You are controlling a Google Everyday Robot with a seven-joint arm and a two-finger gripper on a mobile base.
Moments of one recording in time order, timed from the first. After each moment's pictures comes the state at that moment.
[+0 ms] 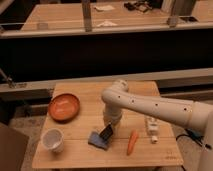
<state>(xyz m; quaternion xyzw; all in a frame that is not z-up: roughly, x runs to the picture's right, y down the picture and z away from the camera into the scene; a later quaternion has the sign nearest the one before) 0.026 0.205 0.767 -0.34 -0.19 -0.35 0.85</state>
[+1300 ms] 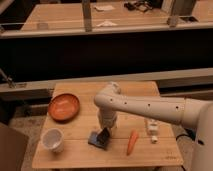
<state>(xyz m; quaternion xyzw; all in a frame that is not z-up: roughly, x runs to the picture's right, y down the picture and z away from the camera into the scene) 0.007 0.216 0.762 -0.35 -0.18 -0.38 0.84</state>
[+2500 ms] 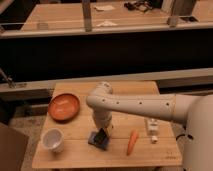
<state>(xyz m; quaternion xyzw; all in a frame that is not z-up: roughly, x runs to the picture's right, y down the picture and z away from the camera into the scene) -0.013 0.217 0.762 -0.35 -0.17 -0.42 0.82</state>
